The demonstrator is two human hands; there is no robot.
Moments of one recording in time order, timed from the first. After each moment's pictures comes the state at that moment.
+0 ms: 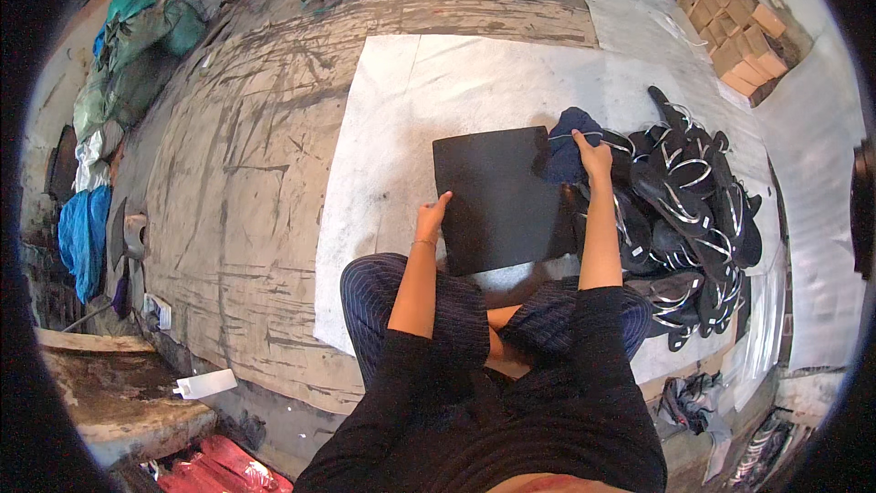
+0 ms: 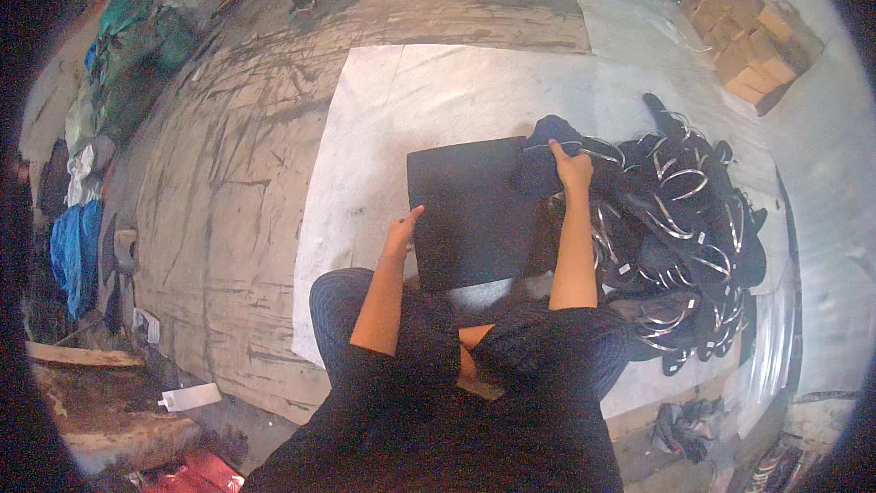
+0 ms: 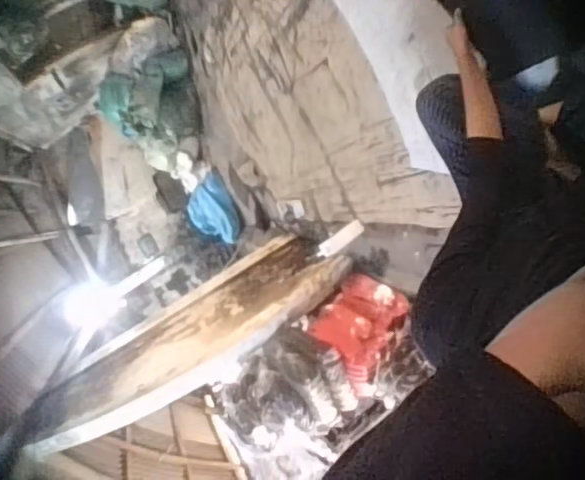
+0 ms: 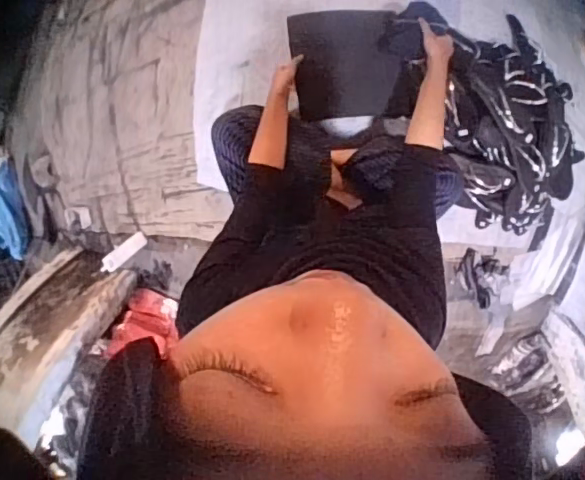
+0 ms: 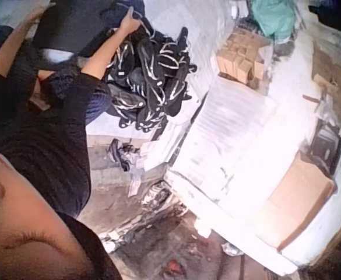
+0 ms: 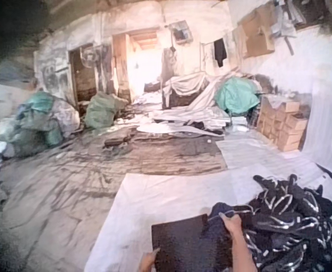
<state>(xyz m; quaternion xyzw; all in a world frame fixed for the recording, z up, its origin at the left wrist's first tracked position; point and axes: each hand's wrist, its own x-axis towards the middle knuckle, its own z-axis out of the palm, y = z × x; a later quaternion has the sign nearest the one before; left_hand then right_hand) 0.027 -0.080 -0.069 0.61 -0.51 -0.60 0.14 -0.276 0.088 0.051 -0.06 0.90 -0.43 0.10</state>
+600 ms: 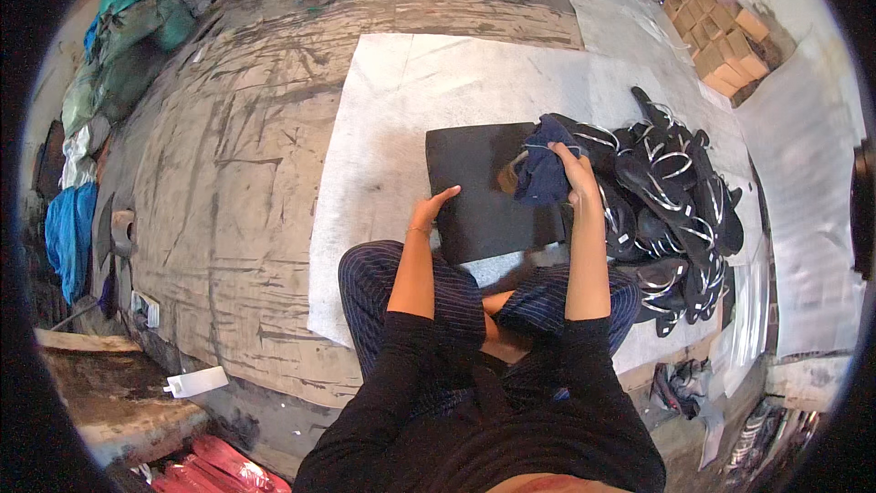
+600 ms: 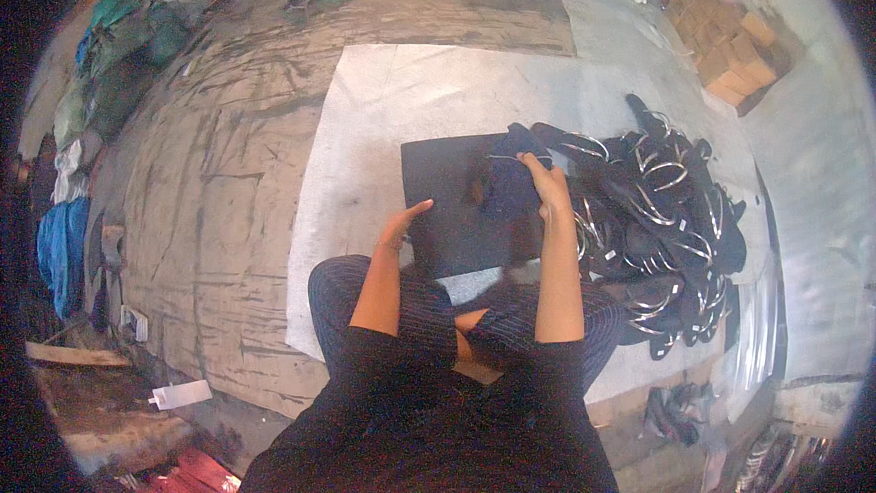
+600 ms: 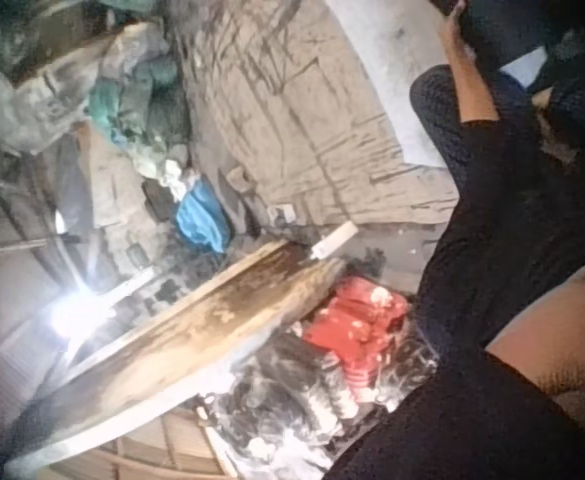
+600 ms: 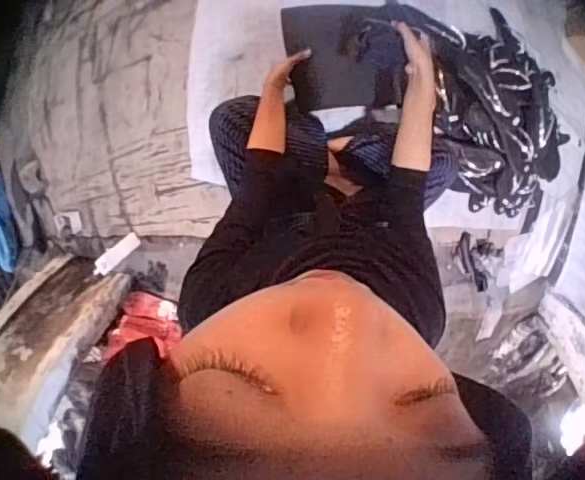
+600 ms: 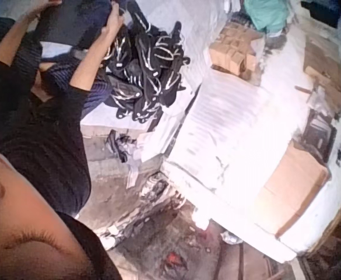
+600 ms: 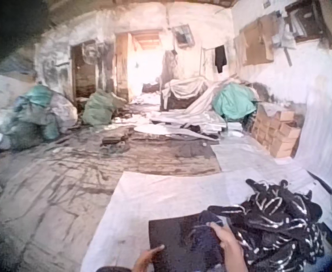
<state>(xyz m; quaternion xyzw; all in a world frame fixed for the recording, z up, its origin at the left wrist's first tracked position) 0.006 -0.044 -0.015 0.48 -0.50 -0.72 0.09 -0.188 0.124 0.135 0.00 0.72 -0.62 0.30</state>
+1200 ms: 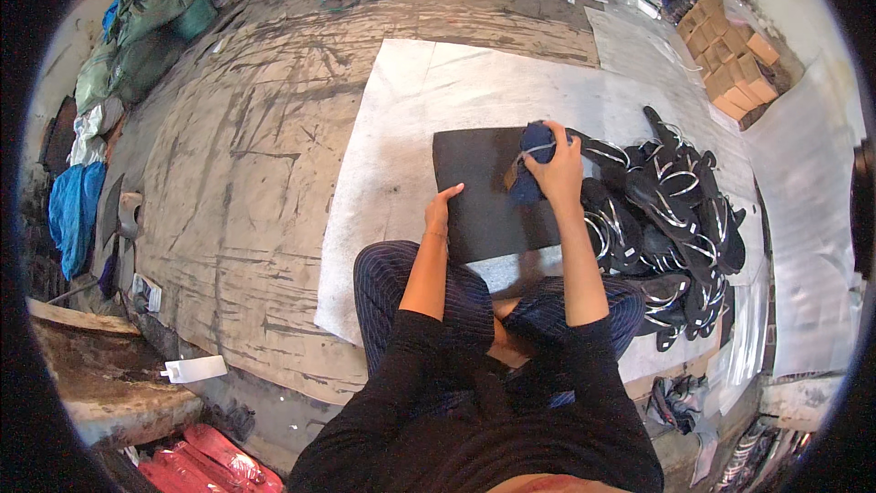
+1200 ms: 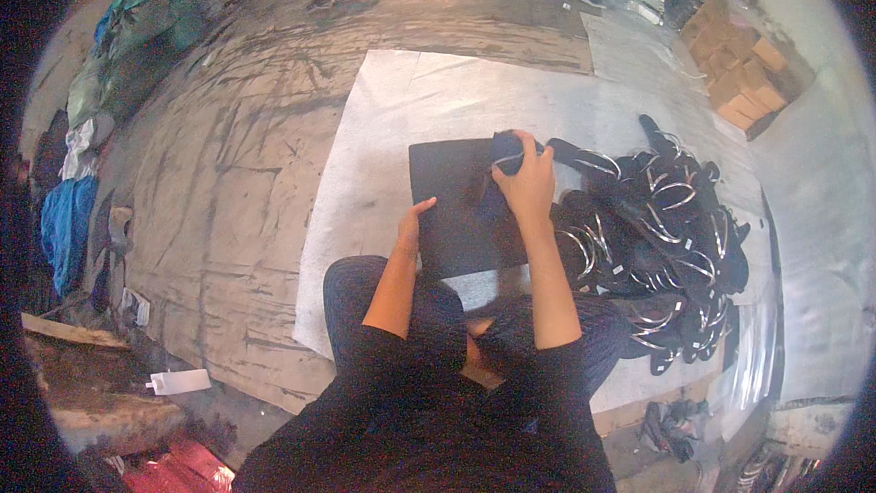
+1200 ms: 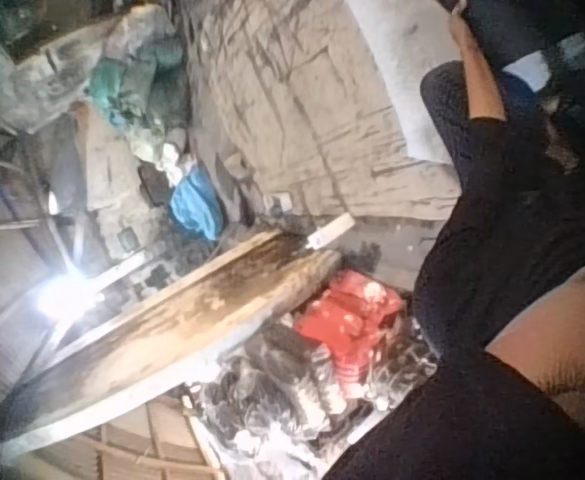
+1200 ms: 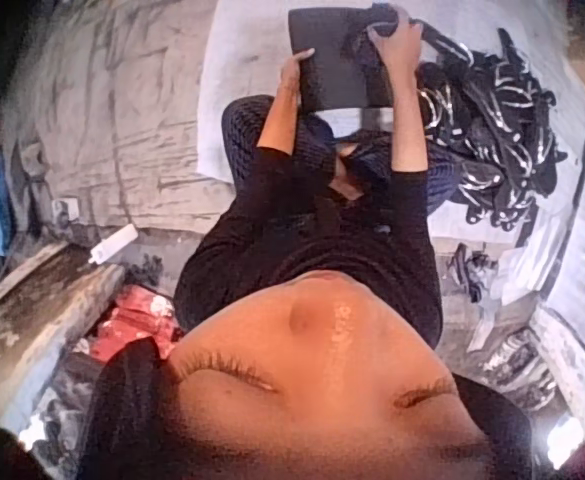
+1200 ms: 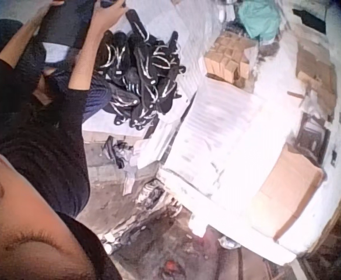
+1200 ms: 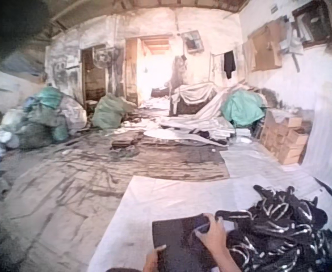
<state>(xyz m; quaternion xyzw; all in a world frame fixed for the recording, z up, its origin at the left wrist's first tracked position) 0.003 -0.054 -0.036 0.44 -0.32 -0.81 0.21 -0.139 0.081 0.162 -0.33 0.88 -0.35 -0.07</state>
